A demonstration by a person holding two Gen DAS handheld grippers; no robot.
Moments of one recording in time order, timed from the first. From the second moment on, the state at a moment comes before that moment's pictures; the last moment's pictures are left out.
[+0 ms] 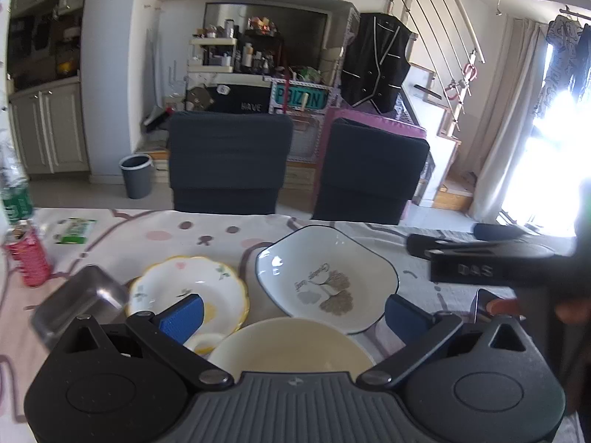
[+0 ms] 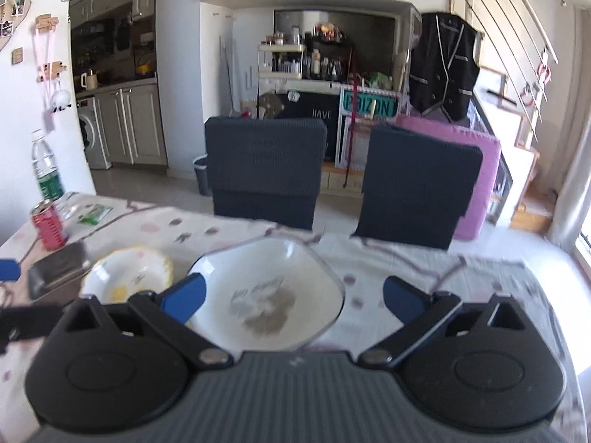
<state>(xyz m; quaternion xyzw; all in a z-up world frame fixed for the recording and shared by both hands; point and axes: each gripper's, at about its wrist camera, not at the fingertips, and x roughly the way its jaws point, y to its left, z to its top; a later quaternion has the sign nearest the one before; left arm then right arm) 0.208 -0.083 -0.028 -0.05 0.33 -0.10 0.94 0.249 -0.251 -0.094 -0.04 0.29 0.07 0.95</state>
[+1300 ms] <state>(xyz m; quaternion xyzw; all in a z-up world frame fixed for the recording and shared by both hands) 0.355 -0.103 -0.092 -0.07 0.46 -0.12 0.88 0.404 -0.332 -0.190 0.06 0.49 0.07 0.87</state>
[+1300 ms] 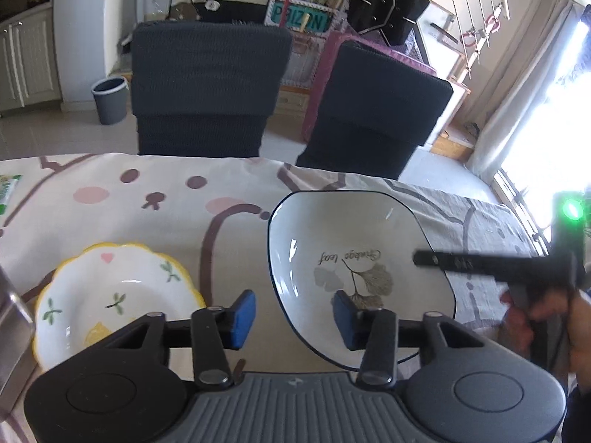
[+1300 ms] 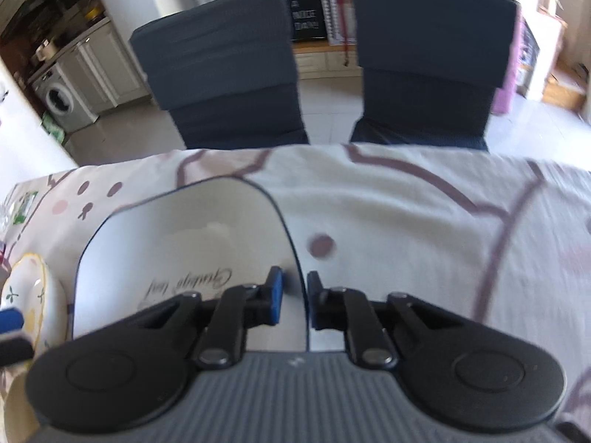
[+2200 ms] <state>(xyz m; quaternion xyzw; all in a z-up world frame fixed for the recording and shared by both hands) 0.443 -0.126 -0.148 -0.02 0.53 -0.15 0.83 0.359 -0.369 -0.205 0.19 0.47 0.05 0.86</state>
